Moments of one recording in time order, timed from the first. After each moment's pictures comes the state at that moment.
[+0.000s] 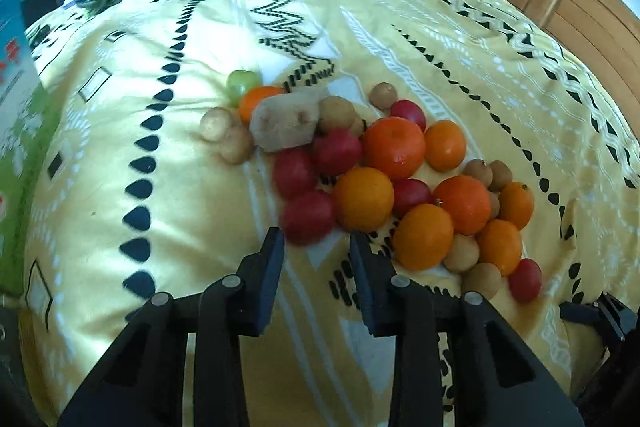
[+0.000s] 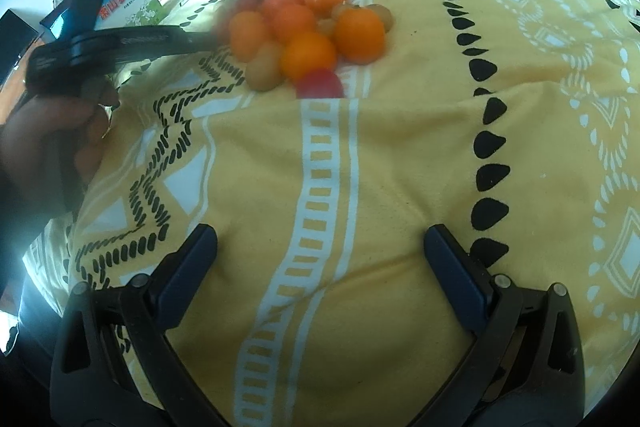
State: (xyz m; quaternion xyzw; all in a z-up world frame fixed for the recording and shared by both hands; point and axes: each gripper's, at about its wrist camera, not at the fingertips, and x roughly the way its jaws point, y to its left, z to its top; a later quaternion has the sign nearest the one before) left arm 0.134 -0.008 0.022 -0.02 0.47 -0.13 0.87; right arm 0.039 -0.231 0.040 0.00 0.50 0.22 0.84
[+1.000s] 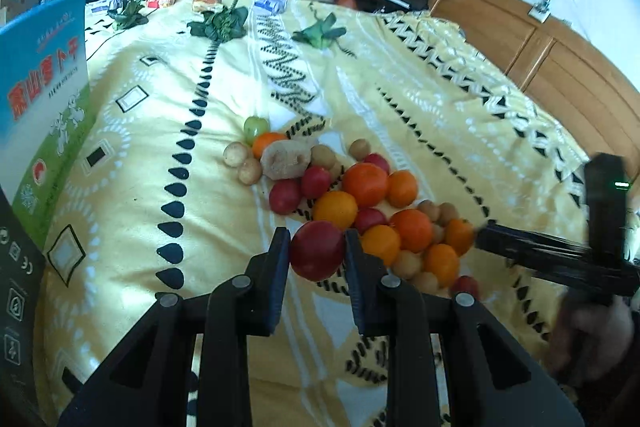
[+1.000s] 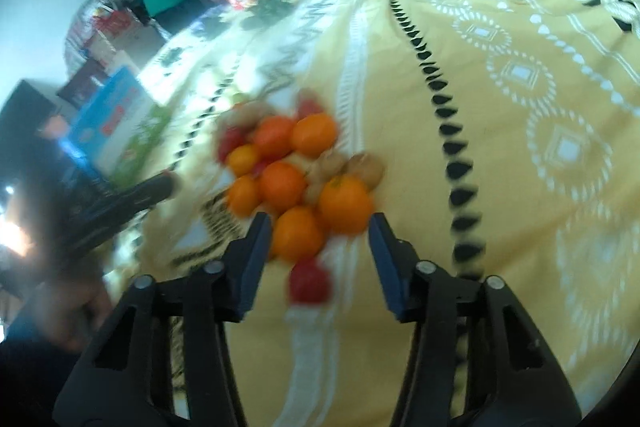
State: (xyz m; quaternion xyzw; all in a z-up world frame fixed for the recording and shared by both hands) left arm 0.084 0.014 0.068 -0.10 0.39 -0.14 0.90; right arm 0.131 -0.241 0.077 0.07 0.45 0.23 0.86
